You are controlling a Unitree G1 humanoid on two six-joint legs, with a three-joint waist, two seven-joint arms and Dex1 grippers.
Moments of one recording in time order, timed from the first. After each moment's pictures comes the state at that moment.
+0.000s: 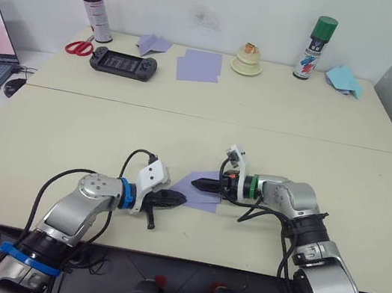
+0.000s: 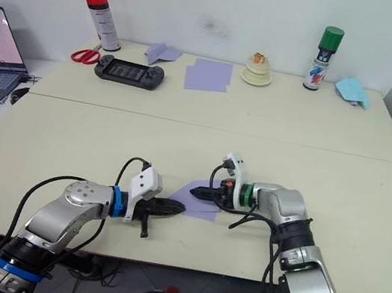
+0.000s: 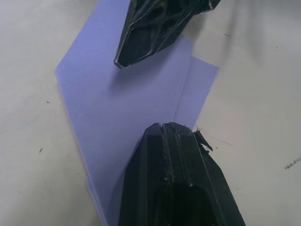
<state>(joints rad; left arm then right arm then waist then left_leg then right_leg) -0.27 0.60 -0.19 -0.03 -0.25 0.38 -0.99 -0.77 -0.19 0.18 0.50 0.36 0.81 0.93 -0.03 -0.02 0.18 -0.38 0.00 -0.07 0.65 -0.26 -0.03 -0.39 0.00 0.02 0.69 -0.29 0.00</state>
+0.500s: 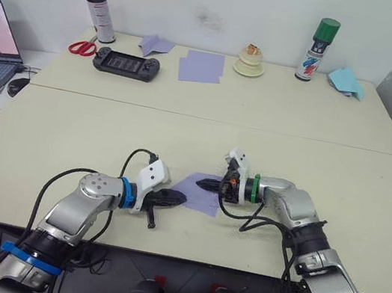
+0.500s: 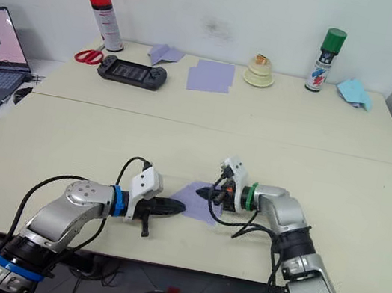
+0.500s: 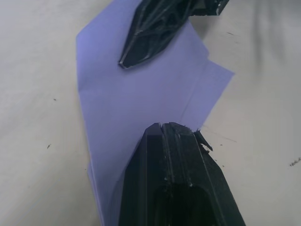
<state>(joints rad) -0.28 0.59 -0.19 0.00 -0.24 0.37 -0.99 -0.67 -0.26 0.28 0.37 0.25 0.53 1.04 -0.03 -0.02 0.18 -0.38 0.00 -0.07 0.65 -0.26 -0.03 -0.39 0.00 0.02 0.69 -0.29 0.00</state>
